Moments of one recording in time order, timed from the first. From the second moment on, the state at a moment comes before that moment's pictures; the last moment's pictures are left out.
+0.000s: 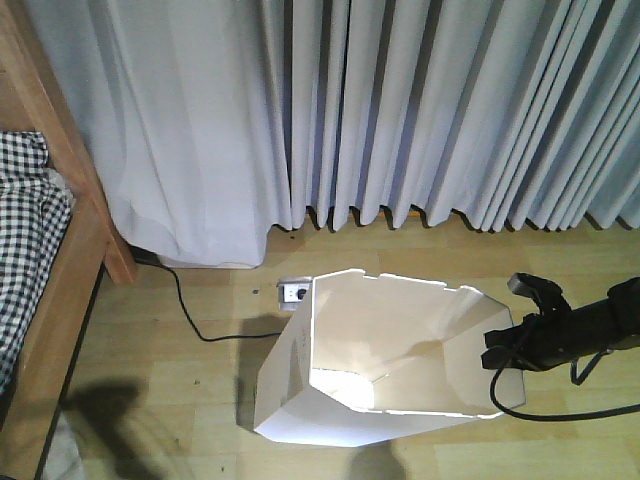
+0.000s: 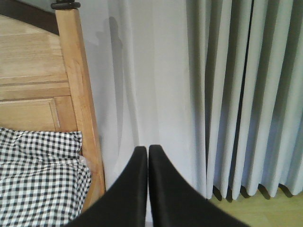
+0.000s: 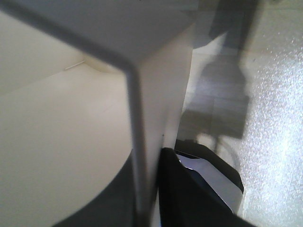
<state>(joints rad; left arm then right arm) 0.05 -0.02 0.03 0.04 0.12 -0.05 -0.32 2.46 -0.96 1.30 0.60 -1.59</state>
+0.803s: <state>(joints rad) 0.05 -0.02 0.03 0.04 0.12 -0.05 -0.32 2.46 -0.96 1.30 0.60 -1.59</state>
